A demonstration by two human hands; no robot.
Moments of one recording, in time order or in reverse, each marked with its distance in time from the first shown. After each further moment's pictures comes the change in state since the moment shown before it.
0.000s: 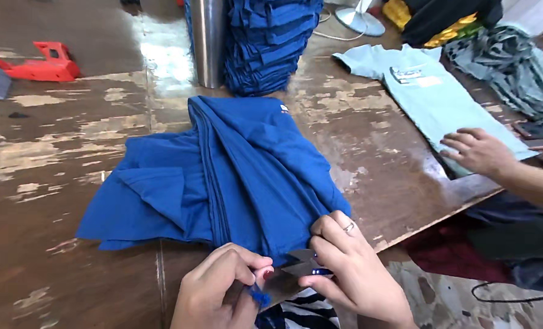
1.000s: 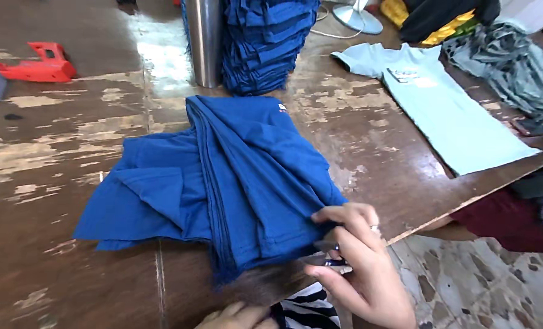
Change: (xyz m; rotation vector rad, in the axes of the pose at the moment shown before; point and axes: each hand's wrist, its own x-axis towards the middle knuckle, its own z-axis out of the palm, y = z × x) left_hand -0.012 0.038 -0.025 0.225 -0.896 -0.167; right_hand 0.007 -0.012 -0.010 0.115 0.163 0.112
